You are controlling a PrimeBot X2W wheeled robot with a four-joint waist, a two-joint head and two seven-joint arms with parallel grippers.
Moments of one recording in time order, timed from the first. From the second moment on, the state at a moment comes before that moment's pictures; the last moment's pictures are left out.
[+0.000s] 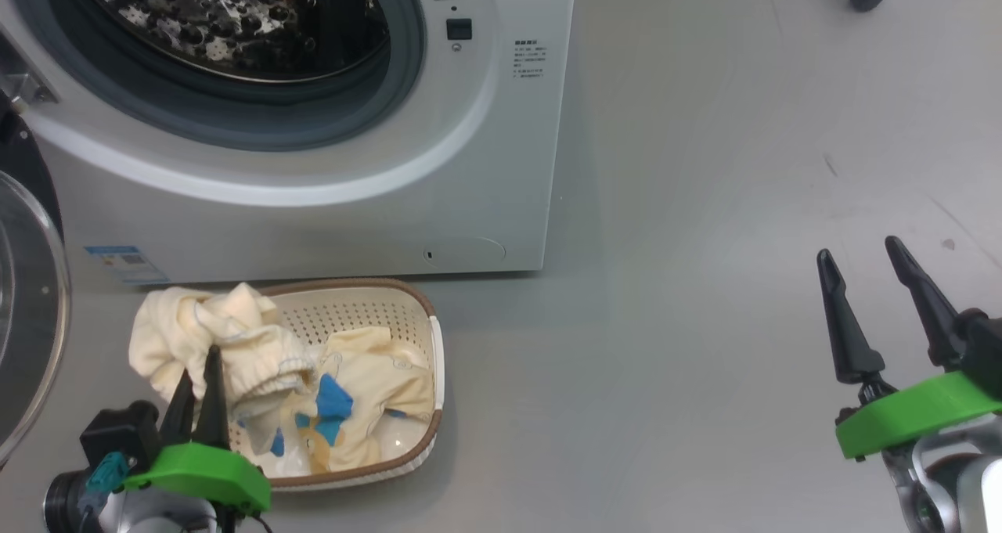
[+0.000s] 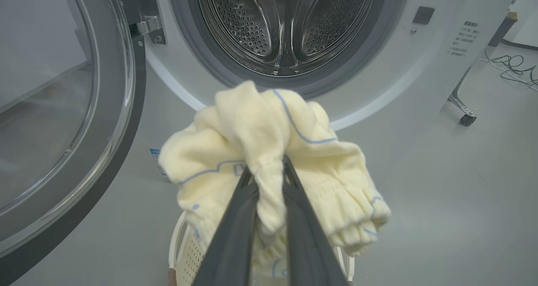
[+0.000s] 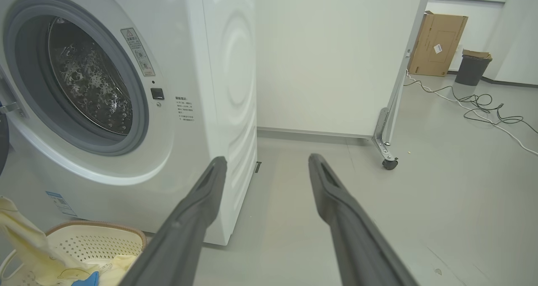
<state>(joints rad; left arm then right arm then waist) -0.19 0.21 -0.17 0.40 -0.38 0.06 -0.24 -0.01 -0.04 -0.14 -0.14 0.07 0.13 -0.03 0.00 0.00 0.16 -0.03</state>
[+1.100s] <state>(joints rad) -0.09 0.23 -0.20 0.26 -0.39 0.12 -0.15 0.08 -0.04 -0.12 -0.14 0.10 0.13 0.00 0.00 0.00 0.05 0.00</state>
